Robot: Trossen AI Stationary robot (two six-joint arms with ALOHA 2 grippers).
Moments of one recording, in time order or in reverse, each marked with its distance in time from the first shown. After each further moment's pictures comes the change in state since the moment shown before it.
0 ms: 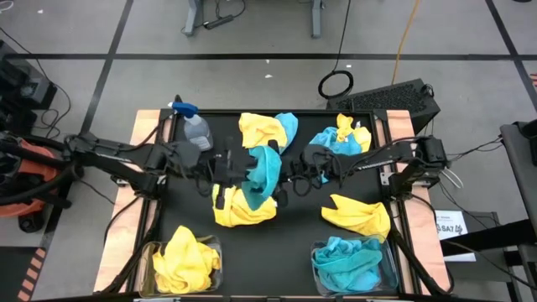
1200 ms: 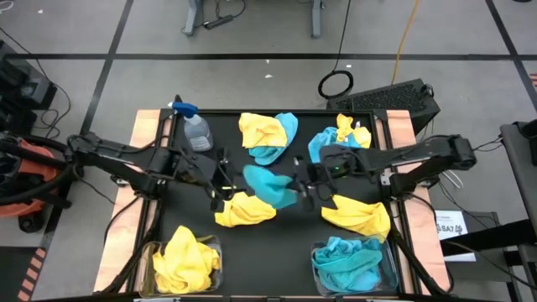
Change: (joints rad) left arm -0.029 0.024 0.000 -0.384 -0.088 -0.245; right arm 0.069 -0.291 0.000 -0.650 0.058 -0.081
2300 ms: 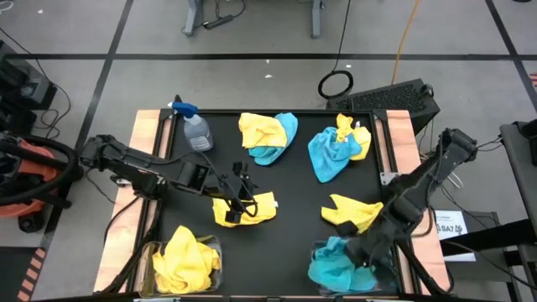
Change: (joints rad) left arm -0.024 0.213 0.000 0.069 -0.006 -0.003; right arm 0.672 -0.070 0.000 -0.629 -0.077 0.556
